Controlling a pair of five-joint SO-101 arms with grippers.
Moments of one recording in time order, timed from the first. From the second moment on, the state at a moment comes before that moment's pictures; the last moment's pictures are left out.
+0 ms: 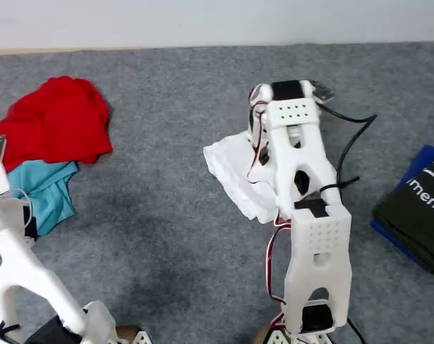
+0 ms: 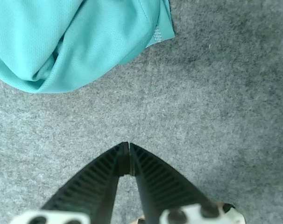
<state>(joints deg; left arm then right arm) -44.8 -22.6 21.8 98.2 -22.0 -10.7 40.2 -41.7 99.8 -53.7</state>
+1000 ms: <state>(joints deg) -44.8 -22.6 21.8 96.6 -25.3 -7.6 54.8 -43.8 84.7 -51.0</state>
